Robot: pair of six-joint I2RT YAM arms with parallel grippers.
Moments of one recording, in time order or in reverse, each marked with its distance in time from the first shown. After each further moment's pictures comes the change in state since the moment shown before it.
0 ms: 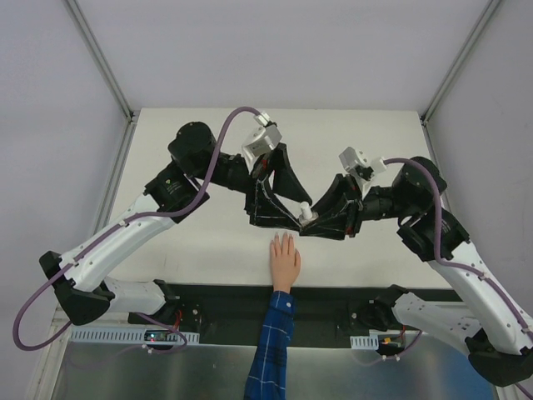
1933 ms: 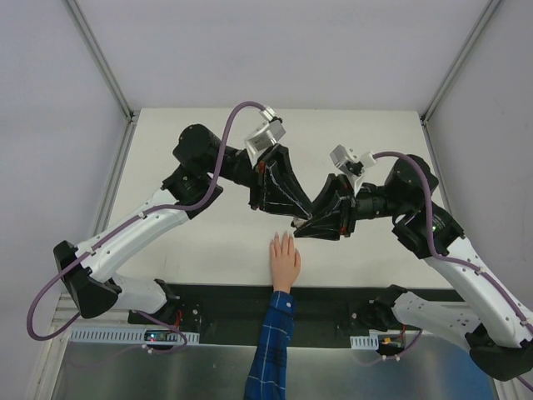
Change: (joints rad) left arm 0.029 0.063 -0.058 0.384 0.103 -0.249; right arm 0.045 0.025 0.034 -0.050 0.056 0.032
